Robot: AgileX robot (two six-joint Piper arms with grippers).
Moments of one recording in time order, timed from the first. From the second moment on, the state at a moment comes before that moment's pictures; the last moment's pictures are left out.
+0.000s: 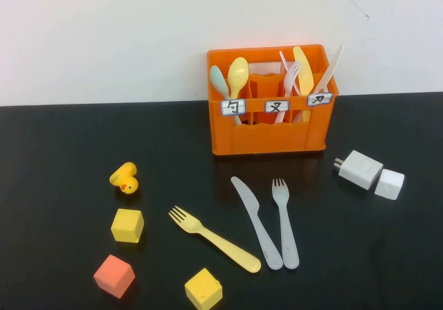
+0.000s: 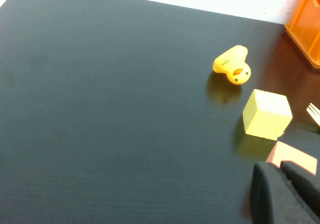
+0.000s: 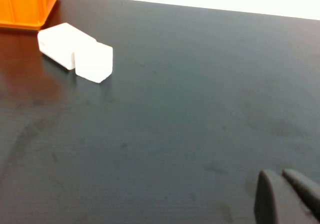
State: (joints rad) right arm -0.02 -0.01 0.02 -0.09 0.42 -0.05; left arm -0.07 -0.02 0.02 -0.04 0.36 -0.22
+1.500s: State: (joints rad) right arm -0.02 -0.01 0.03 -0.11 -0.48 -0.02; left arm -0.07 -0.02 0.02 -0.03 -0.58 -0.22
